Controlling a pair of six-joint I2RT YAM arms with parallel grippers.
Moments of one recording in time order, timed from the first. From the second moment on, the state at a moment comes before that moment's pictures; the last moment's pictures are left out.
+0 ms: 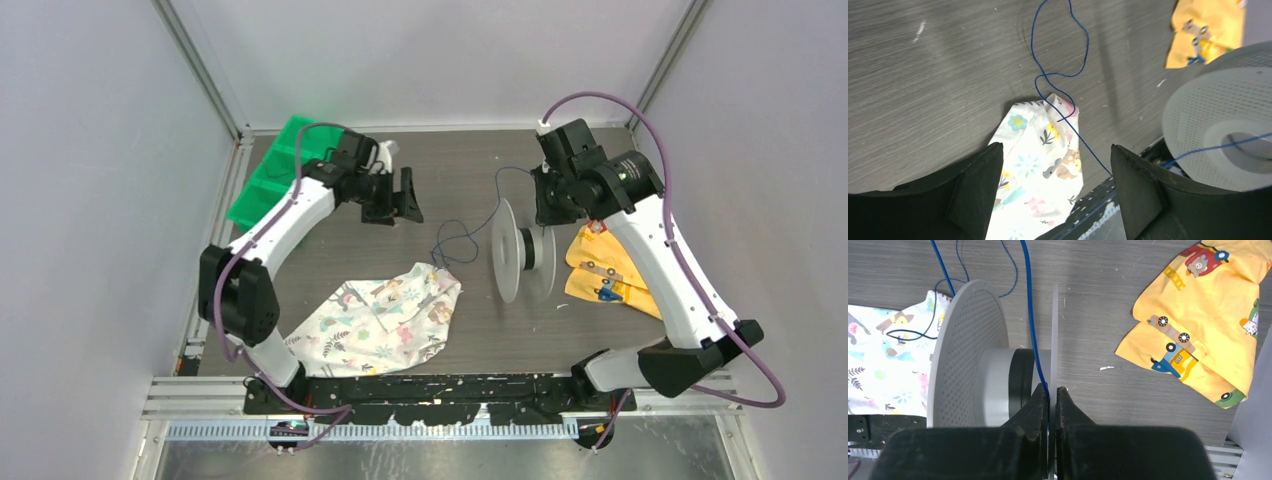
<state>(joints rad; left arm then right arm) -0.38 1.65 1.46 -0.72 0.48 -0.44 0.46 1.39 1.75 -1.35 0.18 0.31</state>
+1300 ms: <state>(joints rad) -0.59 2.09 1.60 -0.44 0.28 -0.21 0.46 1.12 1.51 -1.25 0.31 0.40</state>
